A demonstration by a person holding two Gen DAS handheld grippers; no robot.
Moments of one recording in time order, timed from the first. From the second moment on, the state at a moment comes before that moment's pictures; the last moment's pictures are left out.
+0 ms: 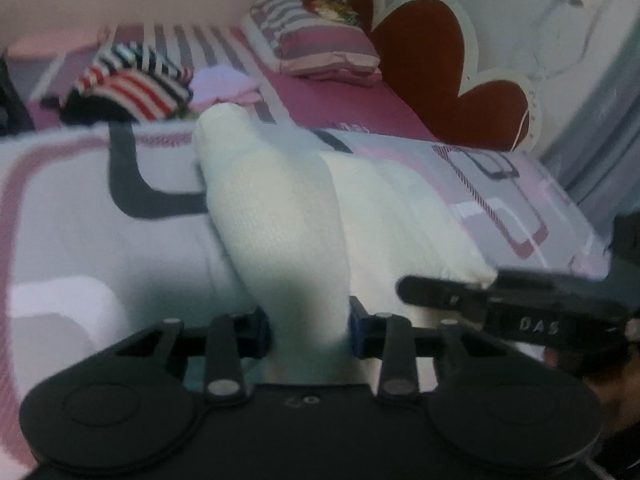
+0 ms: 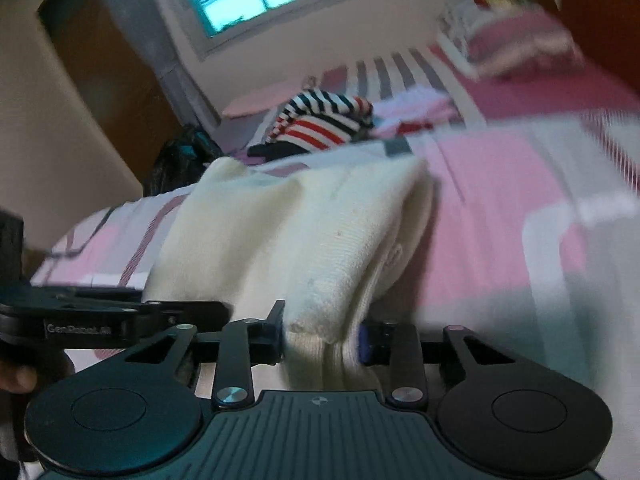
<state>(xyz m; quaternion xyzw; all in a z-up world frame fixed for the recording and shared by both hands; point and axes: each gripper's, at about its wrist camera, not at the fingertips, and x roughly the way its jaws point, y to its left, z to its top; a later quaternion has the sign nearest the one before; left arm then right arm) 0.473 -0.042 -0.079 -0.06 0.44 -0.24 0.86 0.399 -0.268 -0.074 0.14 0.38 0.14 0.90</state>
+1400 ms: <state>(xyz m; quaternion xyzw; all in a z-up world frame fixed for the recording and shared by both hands) 0.316 0.214 -0.031 -0.11 0.40 -0.05 0.91 0.350 -0.095 -0.084 0.16 0.40 0.18 0.89</state>
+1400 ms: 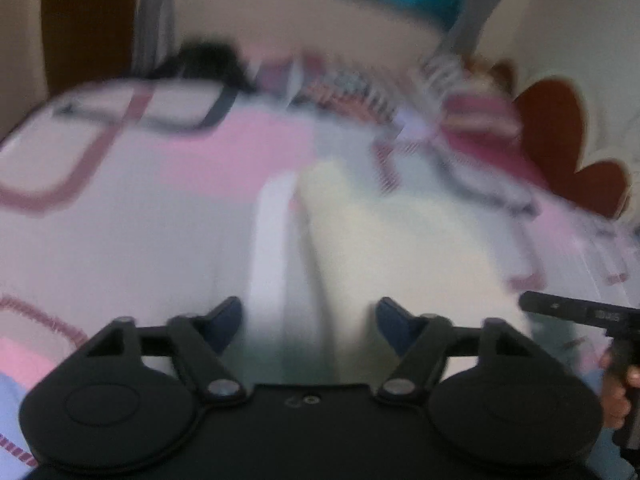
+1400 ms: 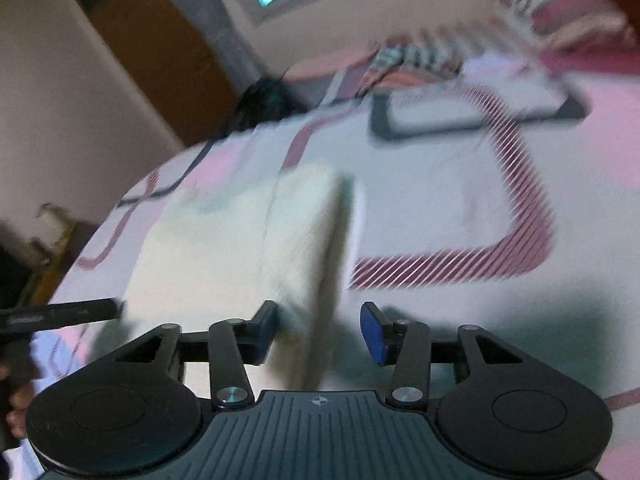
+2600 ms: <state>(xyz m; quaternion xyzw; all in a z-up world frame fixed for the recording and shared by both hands) 0.206 0.090 -0.065 0.02 0.44 -0.01 0.90 0.252 -0.022 -0.108 -0.10 0.41 0.23 0.87</state>
